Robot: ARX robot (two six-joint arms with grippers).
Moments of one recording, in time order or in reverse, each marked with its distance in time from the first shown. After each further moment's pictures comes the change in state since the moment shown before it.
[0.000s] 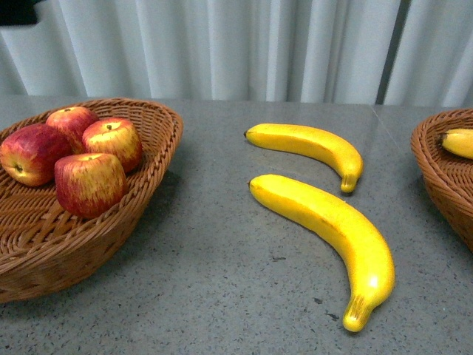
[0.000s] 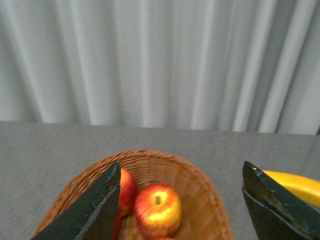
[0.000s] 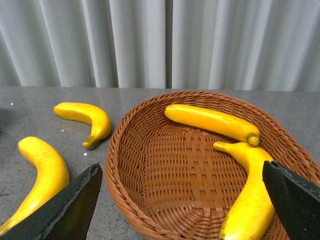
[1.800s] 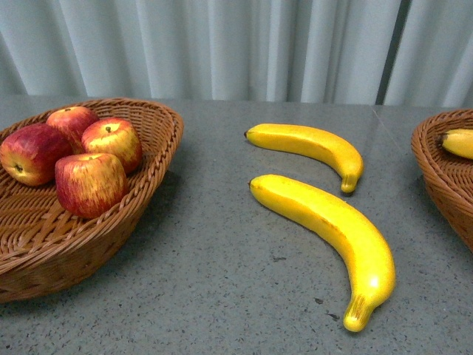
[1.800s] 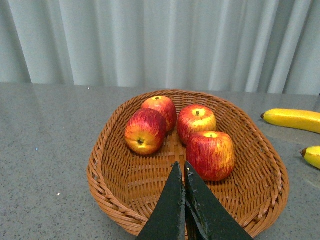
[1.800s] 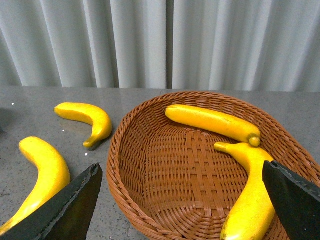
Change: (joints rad) left arm 0.314 -0.903 -0.501 -0.416 0.319 -0.005; right arm 0.000 0.000 0.000 0.000 0.000 0.000
